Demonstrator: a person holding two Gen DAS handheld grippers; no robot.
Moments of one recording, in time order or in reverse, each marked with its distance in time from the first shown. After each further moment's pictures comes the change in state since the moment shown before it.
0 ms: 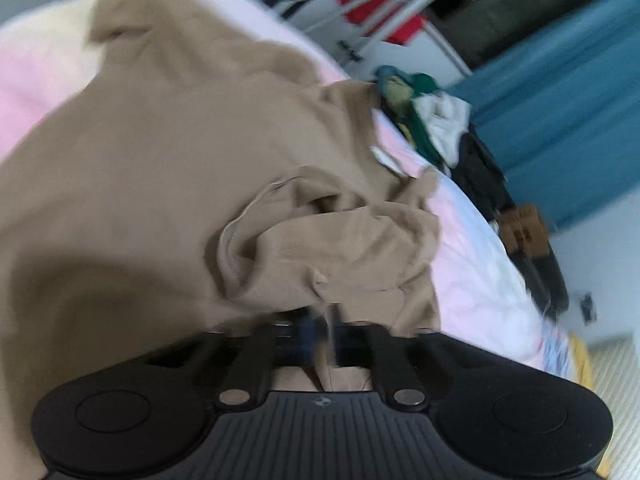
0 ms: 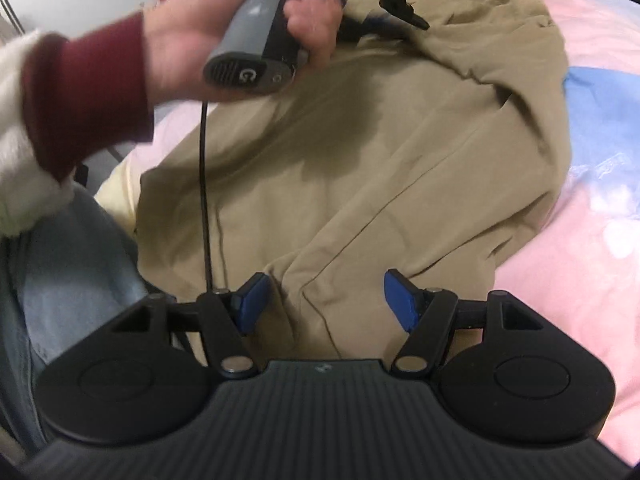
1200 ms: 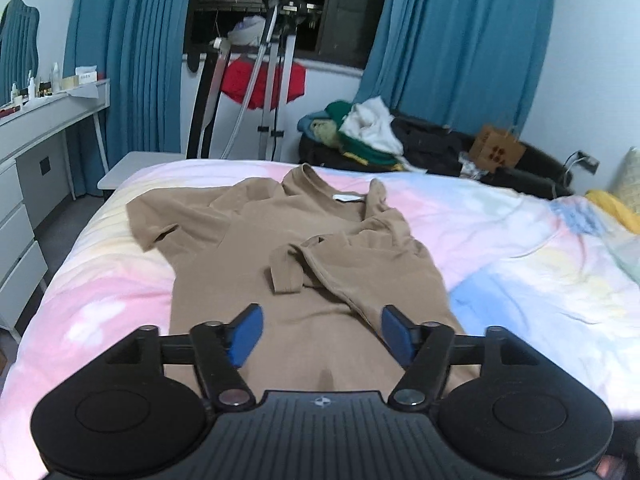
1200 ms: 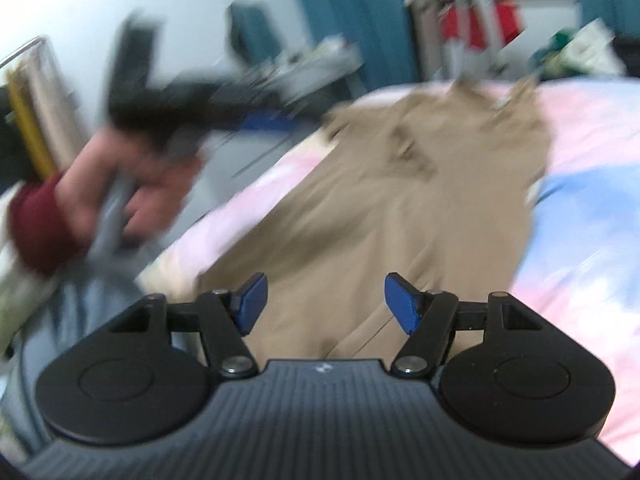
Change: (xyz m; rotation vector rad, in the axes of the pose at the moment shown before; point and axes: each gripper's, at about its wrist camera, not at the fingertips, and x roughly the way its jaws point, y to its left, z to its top) left arm -0.183 0.011 -0.052 0.538 -0.165 0.071; right arm -0.078 0.012 0.014 0.002 -0.394 -0.002
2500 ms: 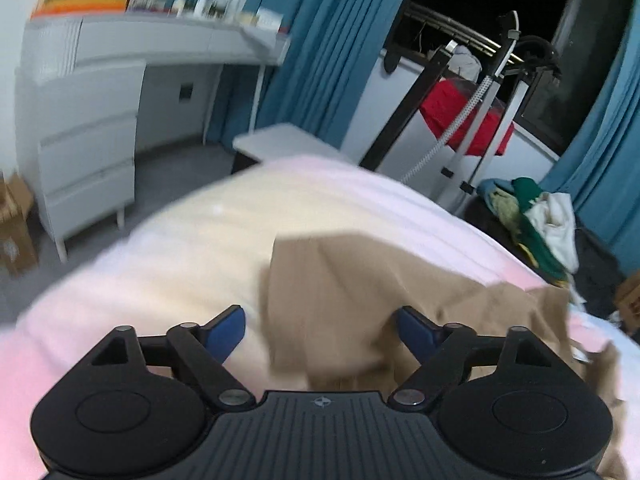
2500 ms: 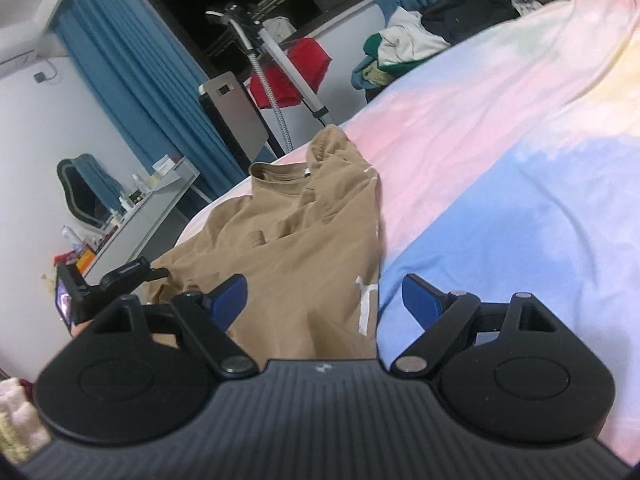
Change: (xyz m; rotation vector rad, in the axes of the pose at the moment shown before) left arm 0.227 0.193 0.083 -0.418 -0.077 0.376; right arm 0.088 -0.156 0.050 0.486 -0.191 -0.278
